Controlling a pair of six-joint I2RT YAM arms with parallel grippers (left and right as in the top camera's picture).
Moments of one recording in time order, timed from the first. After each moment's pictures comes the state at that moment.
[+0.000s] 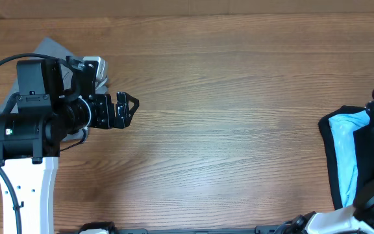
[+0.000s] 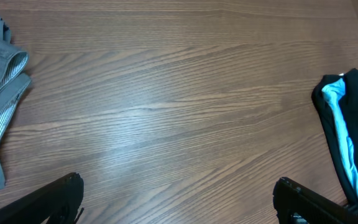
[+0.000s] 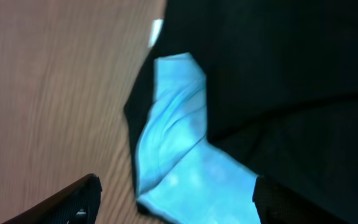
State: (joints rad) left arm 0.04 1.24 1.49 -1.21 0.47 0.00; right arm -0.74 1.75 1.33 -0.82 -0.14 0.51
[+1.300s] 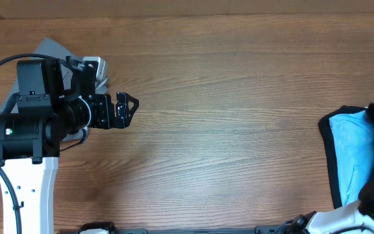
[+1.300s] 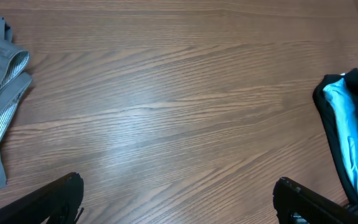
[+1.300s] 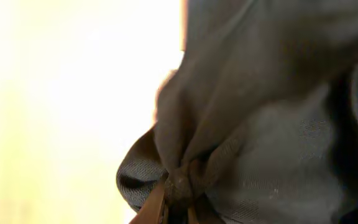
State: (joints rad) left arm 0.04 1.24 1.49 -1.21 0.47 0.00; right arm -0.75 1.78 1.73 -1.15 -0.18 0.52
